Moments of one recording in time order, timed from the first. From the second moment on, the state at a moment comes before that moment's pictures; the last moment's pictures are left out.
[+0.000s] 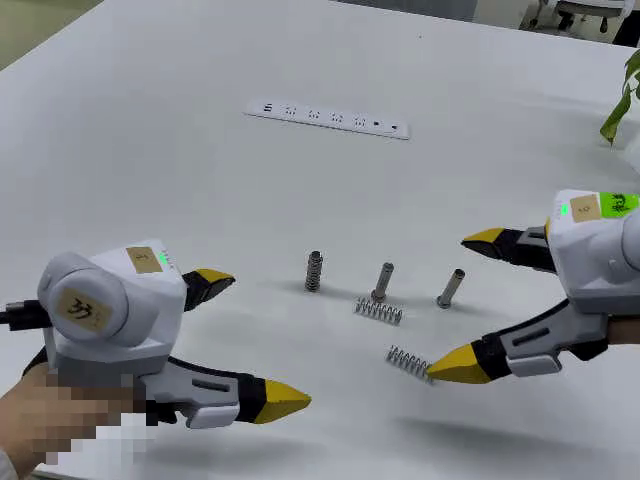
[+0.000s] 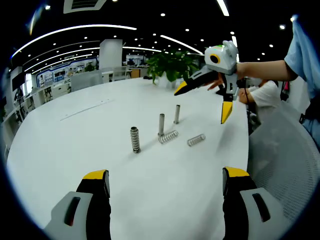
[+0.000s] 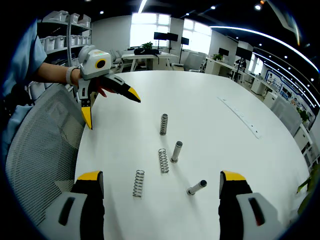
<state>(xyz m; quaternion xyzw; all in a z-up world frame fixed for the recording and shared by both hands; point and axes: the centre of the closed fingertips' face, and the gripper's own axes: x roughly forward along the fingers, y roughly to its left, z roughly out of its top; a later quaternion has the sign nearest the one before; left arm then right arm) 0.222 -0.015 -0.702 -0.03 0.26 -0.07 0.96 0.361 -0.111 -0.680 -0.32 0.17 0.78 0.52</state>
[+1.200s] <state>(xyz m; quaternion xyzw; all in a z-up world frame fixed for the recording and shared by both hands) 0.229 -0.016 -0.706 0.01 0.28 -0.08 0.96 0.369 -0.193 -0.698 -0.24 0.21 0.72 0.62</state>
